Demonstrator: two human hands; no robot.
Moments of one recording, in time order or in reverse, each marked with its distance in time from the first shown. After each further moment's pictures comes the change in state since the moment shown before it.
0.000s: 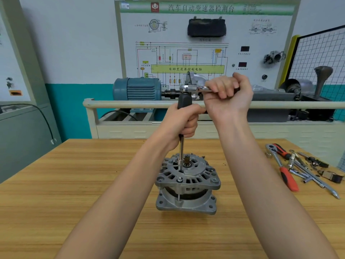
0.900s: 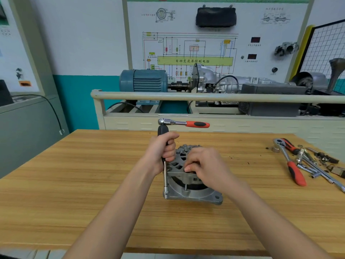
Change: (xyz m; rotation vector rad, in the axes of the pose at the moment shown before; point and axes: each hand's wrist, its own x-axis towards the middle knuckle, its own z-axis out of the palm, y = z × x) left_hand -0.045 -0.069 -0.055 -0.222 0.266 -0.311; right_hand -0.085 0.017 -0.117 -2.279 -0.636 0.077
